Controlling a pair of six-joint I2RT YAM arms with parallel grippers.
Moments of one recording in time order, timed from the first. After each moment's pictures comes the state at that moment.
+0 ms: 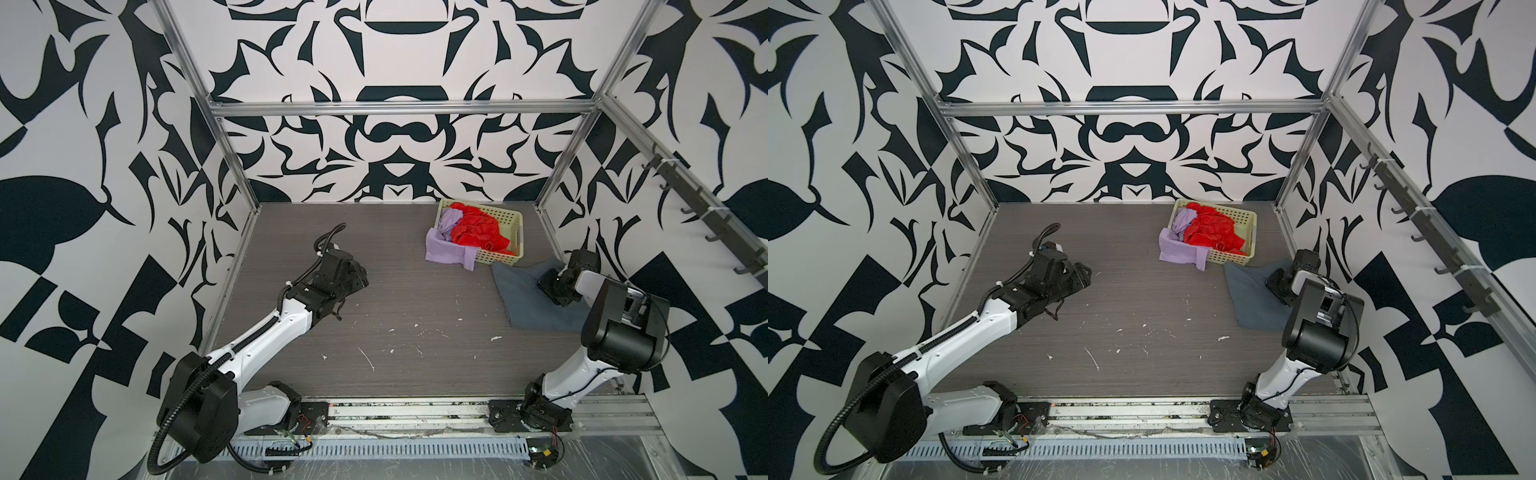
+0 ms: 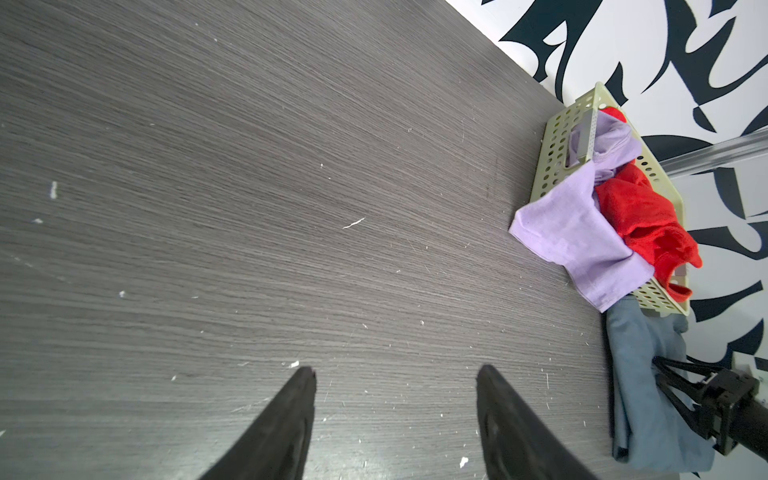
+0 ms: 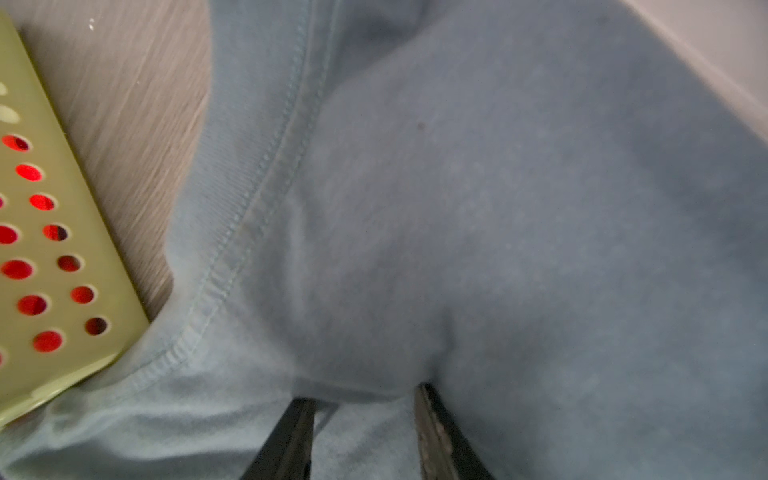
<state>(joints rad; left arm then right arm) -0.55 1.24 0.82 -0.30 -0.11 -0.84 -0.49 1.71 0.93 -0.33 -0.18 0.41</state>
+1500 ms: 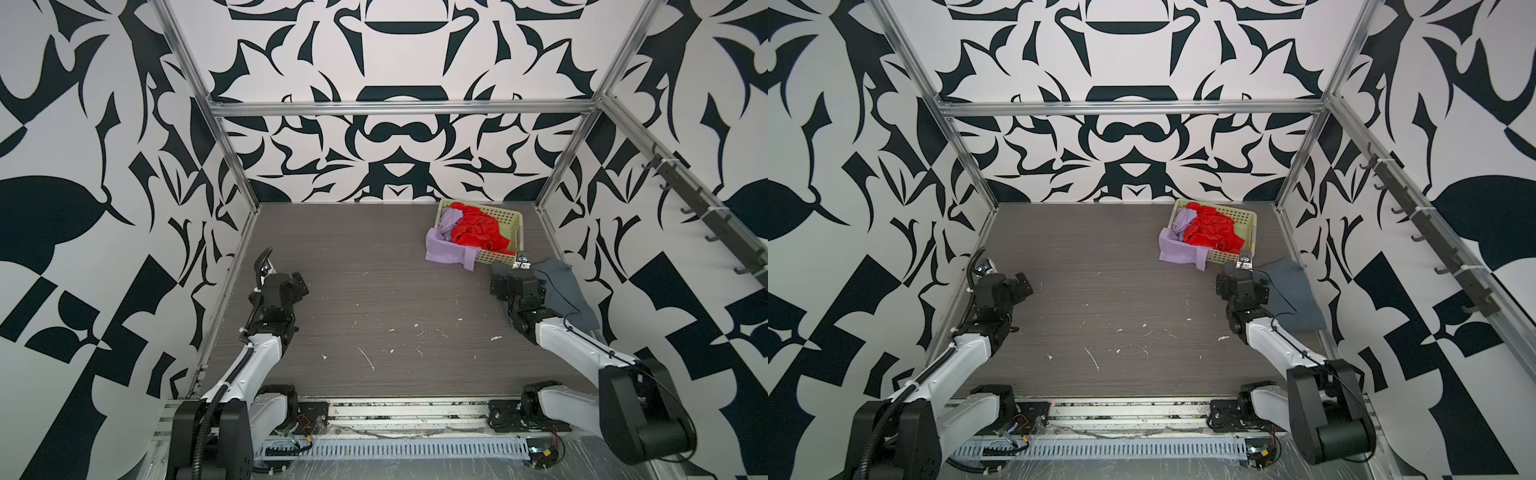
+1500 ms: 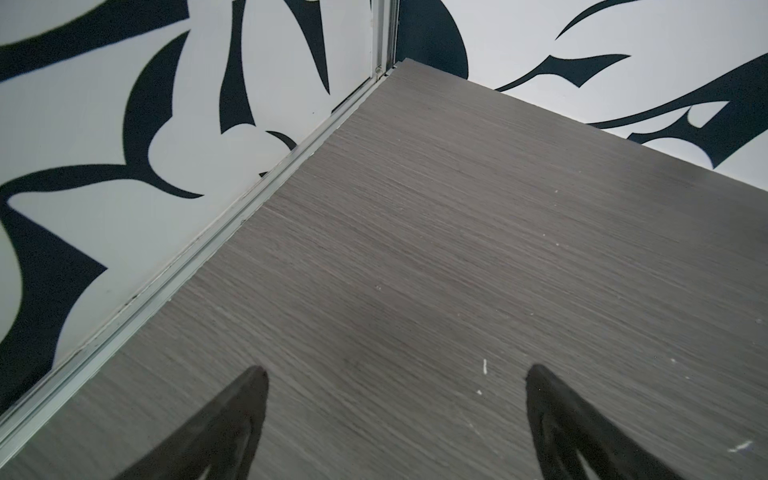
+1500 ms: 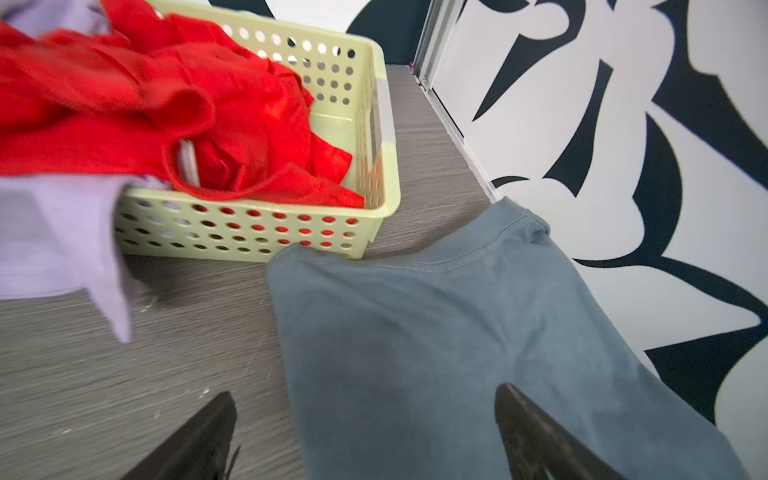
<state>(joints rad) -0.03 1.04 0.35 0.20 -0.36 -0.30 0.16 1.23 0.43 0.22 0.47 0.12</state>
